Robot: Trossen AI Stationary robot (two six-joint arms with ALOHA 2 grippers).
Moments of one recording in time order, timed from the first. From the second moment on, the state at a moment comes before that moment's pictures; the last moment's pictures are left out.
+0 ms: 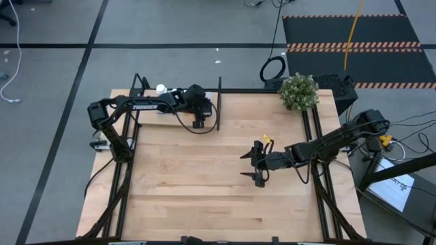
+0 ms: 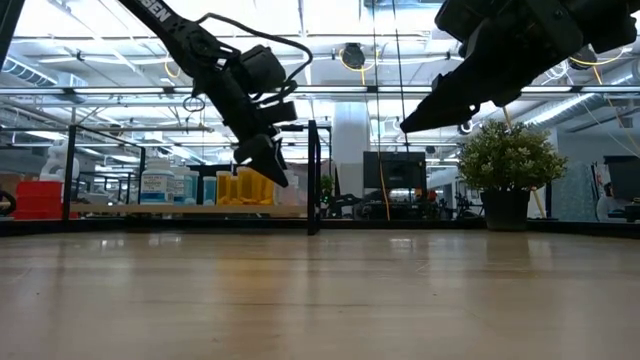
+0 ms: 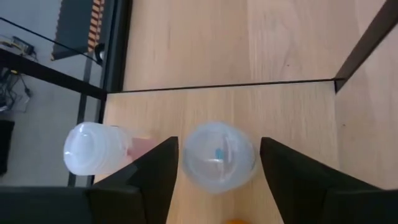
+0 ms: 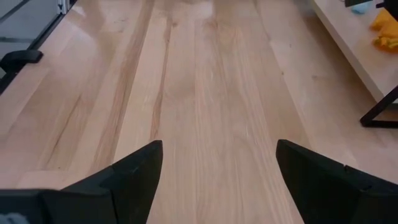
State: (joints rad) left arm 0.49 1.70 1.08 -0.23 0.02 0.59; right arm 0.32 1.34 0.58 0.19 0.28 0.18
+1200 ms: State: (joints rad) left arm 0.35 1.31 1.09 -0.43 -0.13 0.41; right arm 0.30 1.26 0.58 0.21 0.28 0.10
